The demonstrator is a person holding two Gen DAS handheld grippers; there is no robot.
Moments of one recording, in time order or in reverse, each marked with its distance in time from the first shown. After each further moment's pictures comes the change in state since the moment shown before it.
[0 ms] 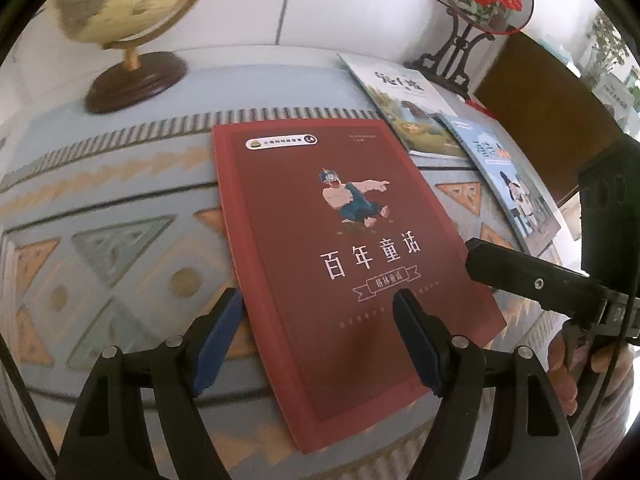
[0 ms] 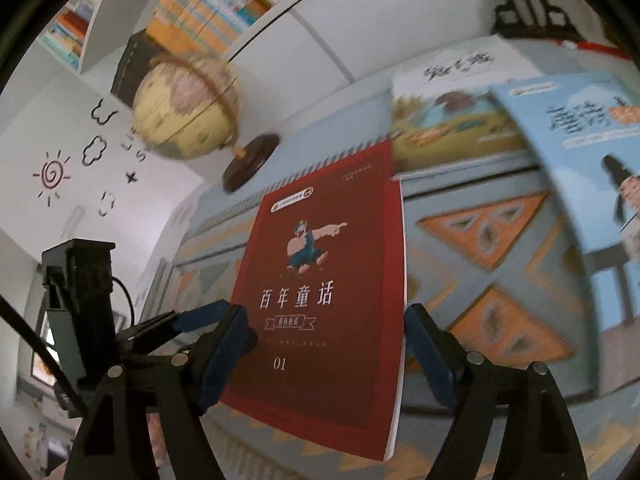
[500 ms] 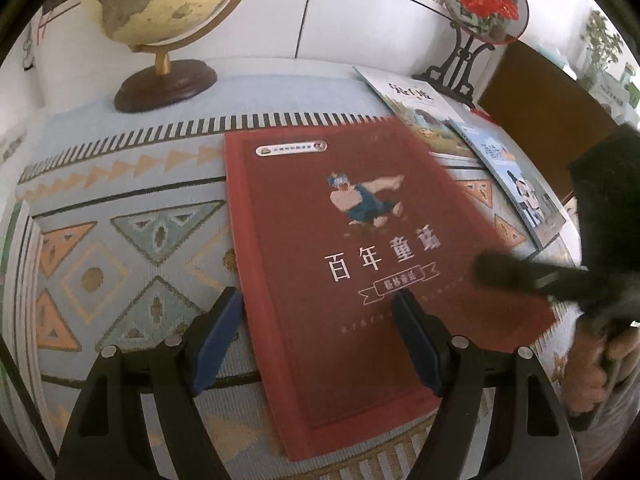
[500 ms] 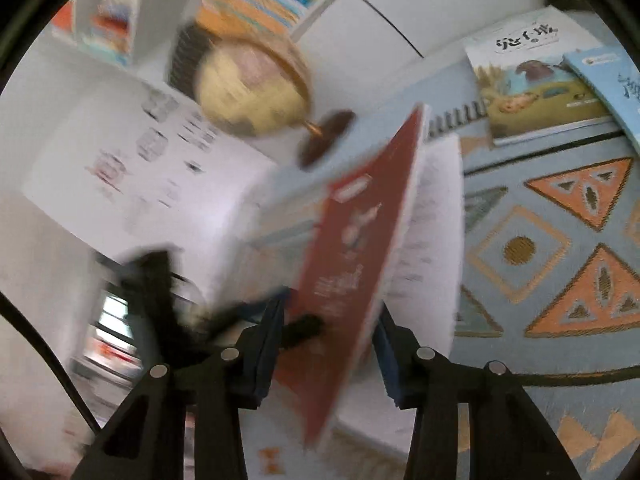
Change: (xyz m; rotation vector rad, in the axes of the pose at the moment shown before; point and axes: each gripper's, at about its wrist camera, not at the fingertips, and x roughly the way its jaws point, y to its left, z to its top) left arm -0.017 0.026 -0.019 0.013 -0.077 0.016; right arm 0.024 0.025 -0.015 -0.021 0.059 0.126
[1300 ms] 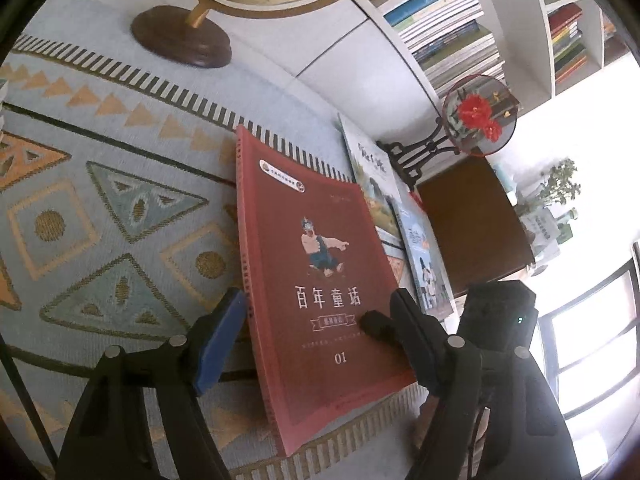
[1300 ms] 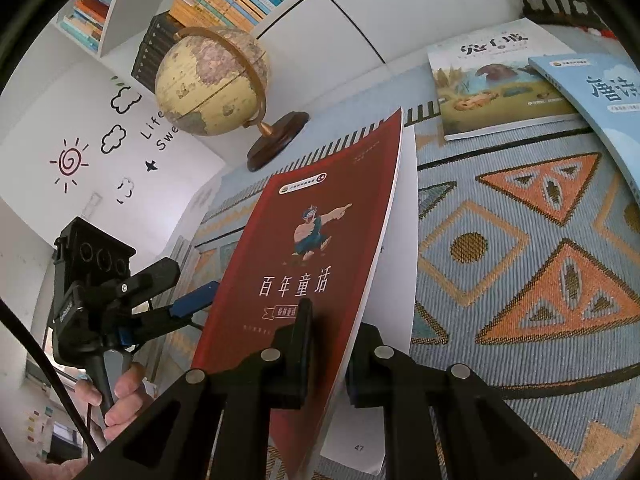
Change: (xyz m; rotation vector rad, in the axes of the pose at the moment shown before) left arm -0.012 0.059 0.011 -0.401 -0.068 -0.435; right arm -0.004 -0.014 -0.002 0.004 -0.075 -0.058
